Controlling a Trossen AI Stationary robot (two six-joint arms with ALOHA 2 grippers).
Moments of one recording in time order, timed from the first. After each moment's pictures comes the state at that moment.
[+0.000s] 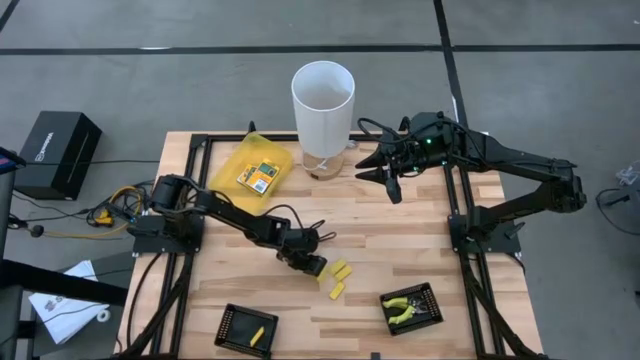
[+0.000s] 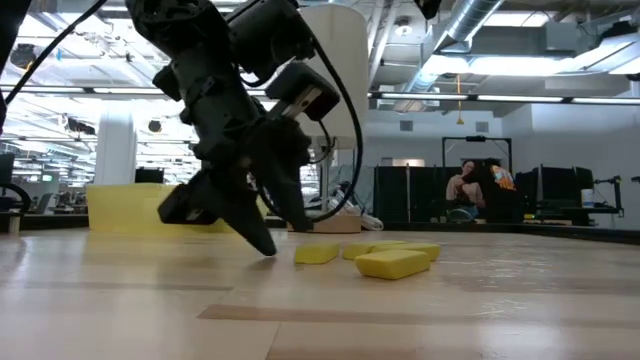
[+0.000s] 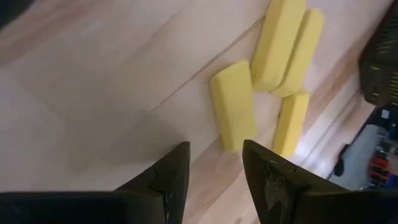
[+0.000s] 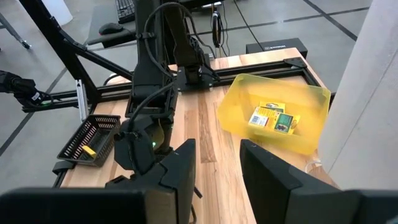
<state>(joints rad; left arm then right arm) -0.18 1.88 0.98 -0.03 0.23 -1.27 -0.21 1.22 1.34 -0.55 -0.21 0.04</state>
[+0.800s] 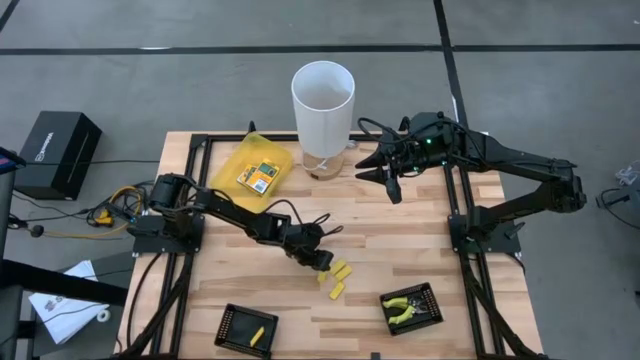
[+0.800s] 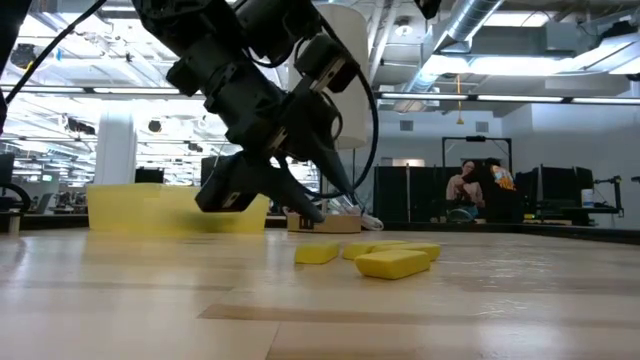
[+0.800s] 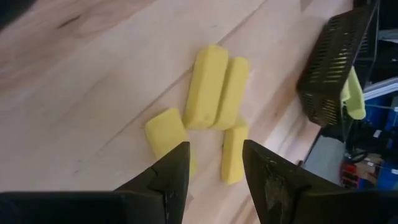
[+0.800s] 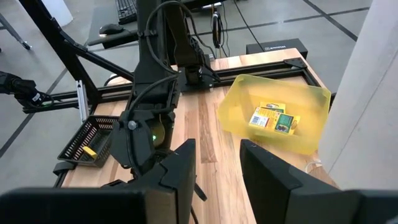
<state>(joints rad) -0.16 1.88 1.00 0.08 0.19 -1.26 -0.21 1.22 1.34 -0.55 -0.21 0.04</state>
